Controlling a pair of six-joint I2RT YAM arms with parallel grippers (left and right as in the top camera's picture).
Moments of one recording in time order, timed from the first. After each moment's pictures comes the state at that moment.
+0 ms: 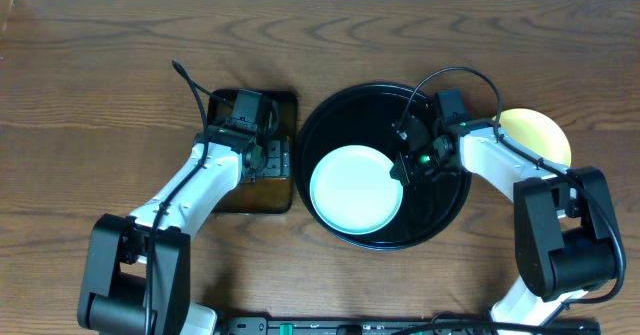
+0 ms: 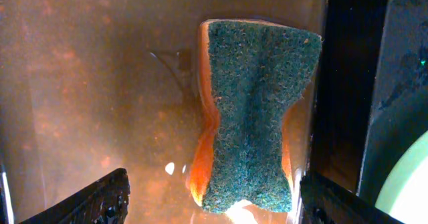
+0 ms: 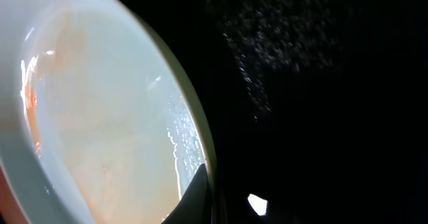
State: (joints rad) left arm -0.26 1.64 0.96 -0.59 0.00 -0.27; right arm 0.24 1.86 1.02 -0.55 -0.49 -0.01
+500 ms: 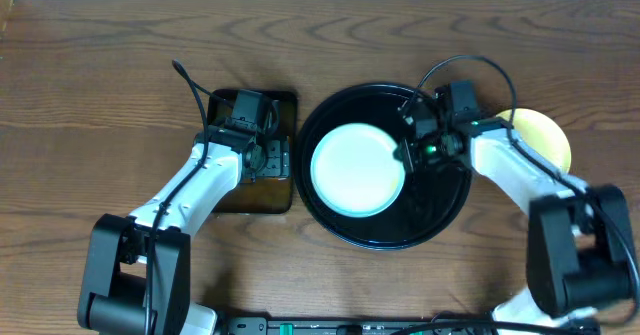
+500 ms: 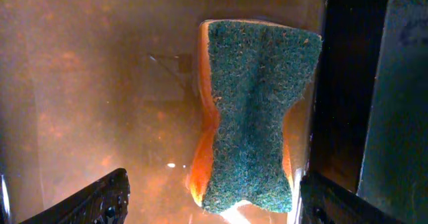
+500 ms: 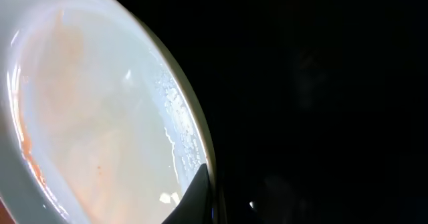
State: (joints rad) left arm -0.26 1.64 0.96 -0.59 0.00 -0.27; right arm 0.22 1.76 1.02 -0.46 -0.45 -0.01
